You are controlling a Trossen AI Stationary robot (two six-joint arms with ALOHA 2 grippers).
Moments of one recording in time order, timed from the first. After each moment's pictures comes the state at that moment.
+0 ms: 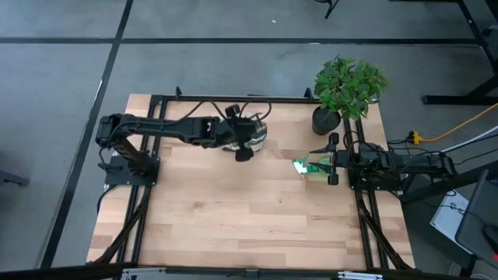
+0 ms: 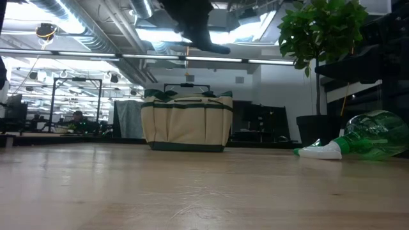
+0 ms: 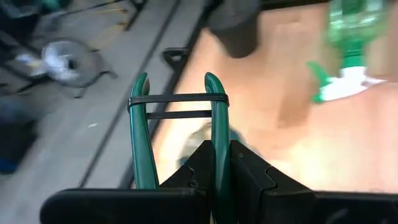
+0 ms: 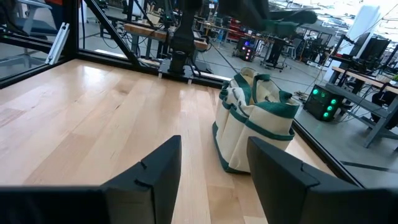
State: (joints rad) left arm 0.06 1.60 1.38 -0.46 -0.50 0.09; right arm 0.00 0.10 0.01 0.02 0.05 -0.22
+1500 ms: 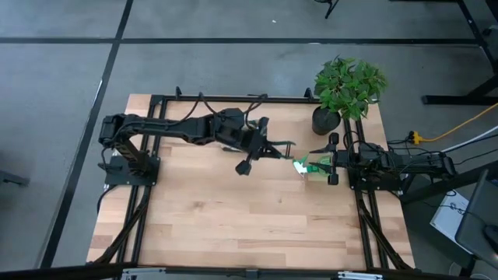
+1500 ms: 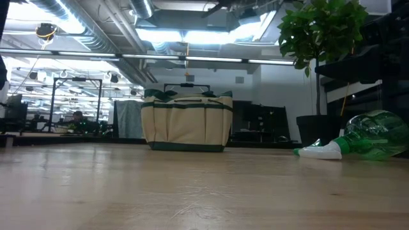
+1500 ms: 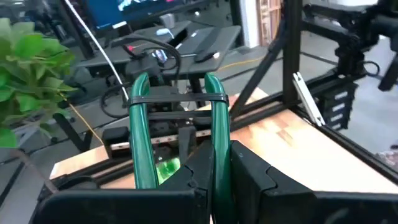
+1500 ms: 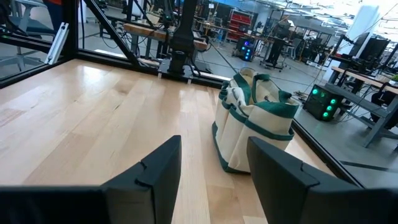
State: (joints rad) left arm 0.08 1.63 1.38 0.03 0.31 0.31; right arm 0.00 0.10 0.01 0.02 0.05 -0.22
